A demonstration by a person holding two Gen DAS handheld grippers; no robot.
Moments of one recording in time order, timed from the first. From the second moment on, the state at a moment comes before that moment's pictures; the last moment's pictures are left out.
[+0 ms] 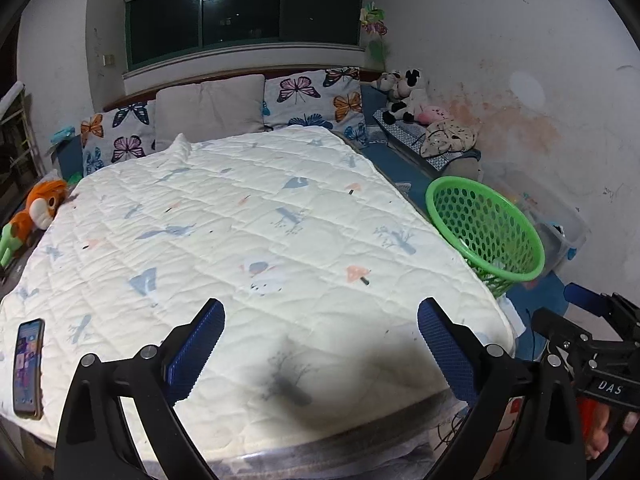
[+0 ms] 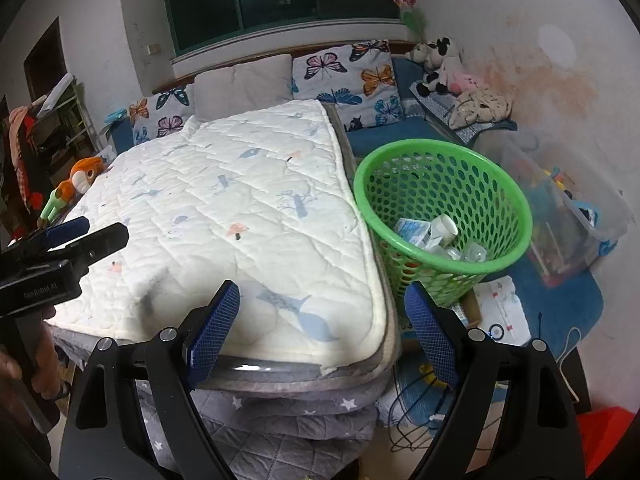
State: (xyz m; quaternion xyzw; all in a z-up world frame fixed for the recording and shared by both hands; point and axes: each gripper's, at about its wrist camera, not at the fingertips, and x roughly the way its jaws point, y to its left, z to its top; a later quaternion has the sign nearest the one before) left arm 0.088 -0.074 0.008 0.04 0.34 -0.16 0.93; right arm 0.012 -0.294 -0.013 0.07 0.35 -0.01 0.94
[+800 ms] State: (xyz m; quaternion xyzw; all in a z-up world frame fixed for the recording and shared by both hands) left arm 0.055 -0.031 0.002 0.04 0.34 -0.10 0.94; right arm 0.001 -0.264 -0.016 0.07 0.35 0.01 0.94
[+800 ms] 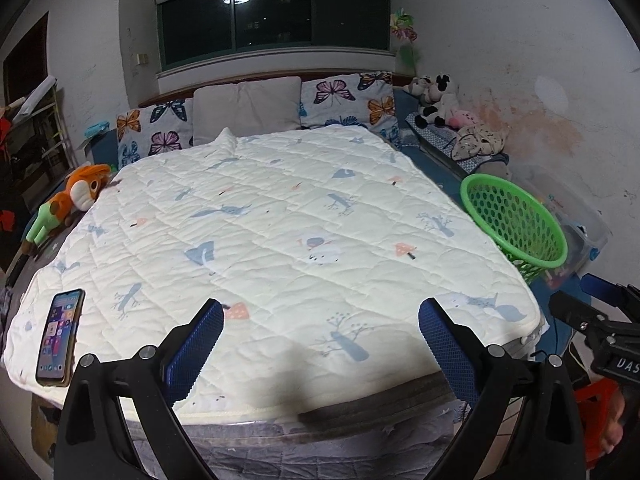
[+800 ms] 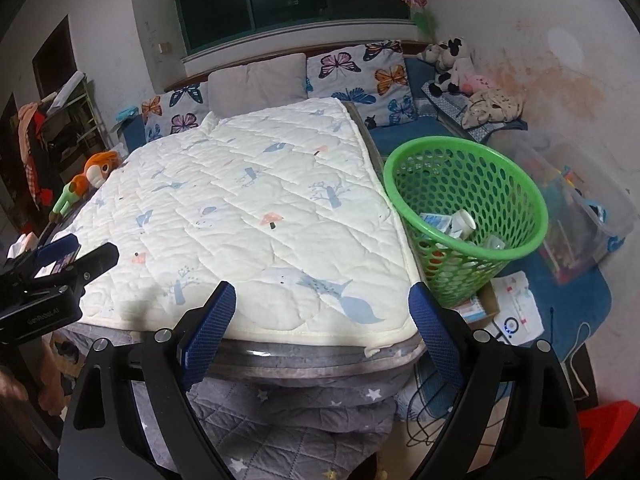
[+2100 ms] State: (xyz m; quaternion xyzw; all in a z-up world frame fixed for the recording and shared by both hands) left arm 0.042 -0.009 -0.005 0.04 0.34 -0.06 0.94; right arm -0.005 -0.254 -0.017 0.05 0.35 0.01 0.94
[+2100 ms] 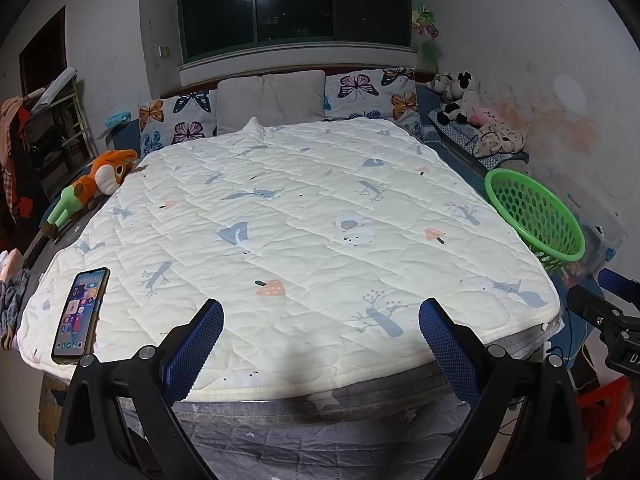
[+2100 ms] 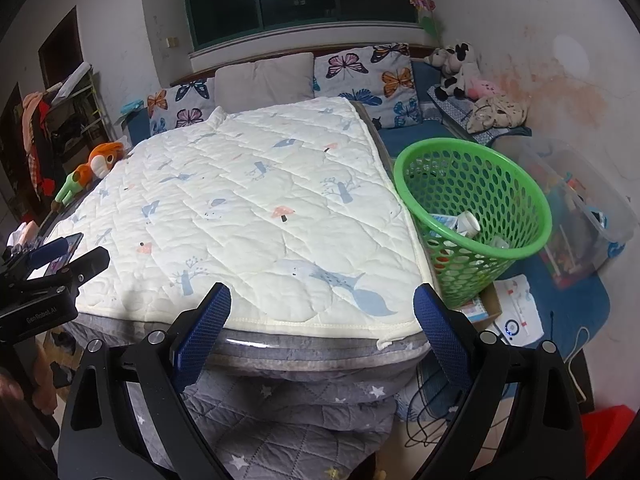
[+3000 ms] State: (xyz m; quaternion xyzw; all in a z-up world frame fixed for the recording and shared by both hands) left arm 0.042 -0.008 -0.010 0.04 0.35 -0.06 0.93; right arm -0.002 -0.252 -0.023 0.06 0.35 0.02 0.93
